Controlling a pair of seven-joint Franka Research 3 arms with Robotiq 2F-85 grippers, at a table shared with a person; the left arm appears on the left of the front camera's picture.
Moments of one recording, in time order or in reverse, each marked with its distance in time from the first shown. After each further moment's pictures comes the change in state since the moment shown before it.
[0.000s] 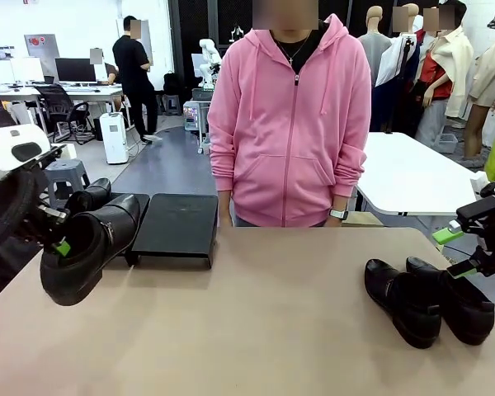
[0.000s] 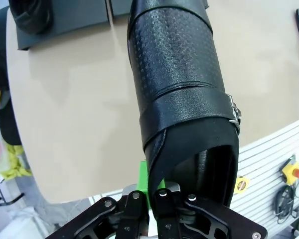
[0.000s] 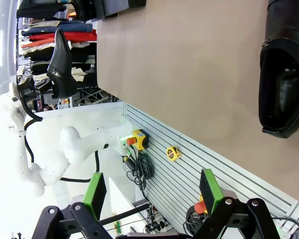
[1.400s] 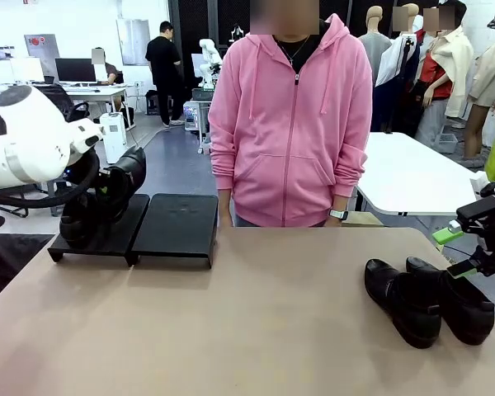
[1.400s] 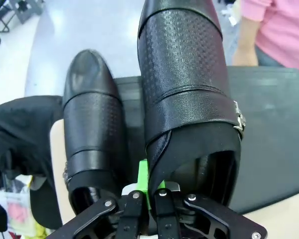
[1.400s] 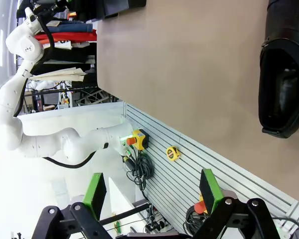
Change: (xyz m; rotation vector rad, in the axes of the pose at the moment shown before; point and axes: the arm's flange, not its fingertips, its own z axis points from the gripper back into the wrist) left arm 0.257 0.137 -0.156 0.156 -0.292 0.044; right arm 0.000 0.000 0.000 0.000 0.000 0.001
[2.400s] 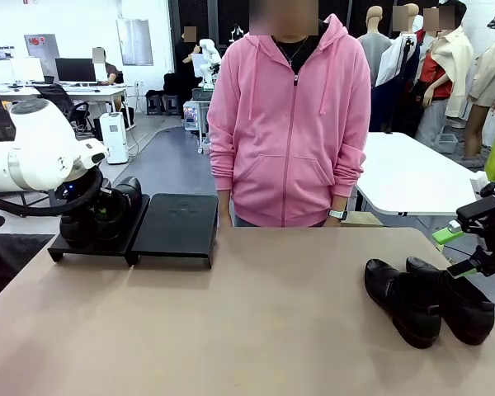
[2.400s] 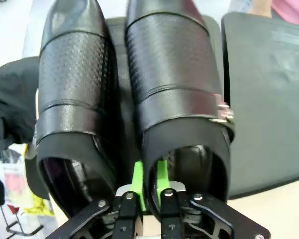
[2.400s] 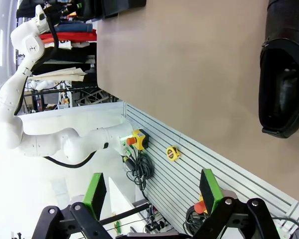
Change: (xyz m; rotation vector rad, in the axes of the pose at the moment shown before) left arm -0.025 -0.007 -0.024 0.016 0.193 0.014; right arm 0.000 0.000 0.000 0.000 0.000 0.000
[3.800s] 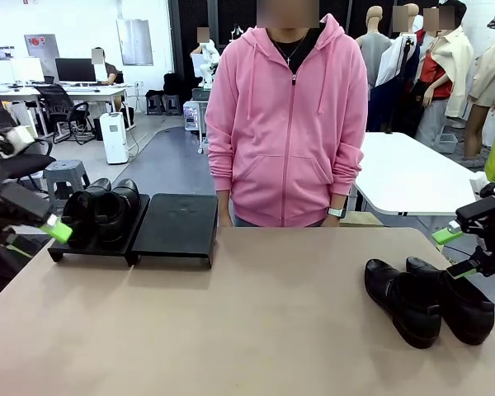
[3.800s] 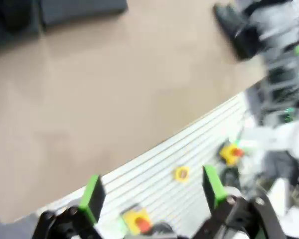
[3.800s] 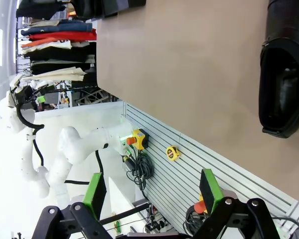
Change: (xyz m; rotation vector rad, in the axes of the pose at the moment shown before) left arm -0.257 -0.038 0.256 -0.607 0.043 -0.021; right arm 0.000 0.000 -0.001 -0.001 0.002 0.000
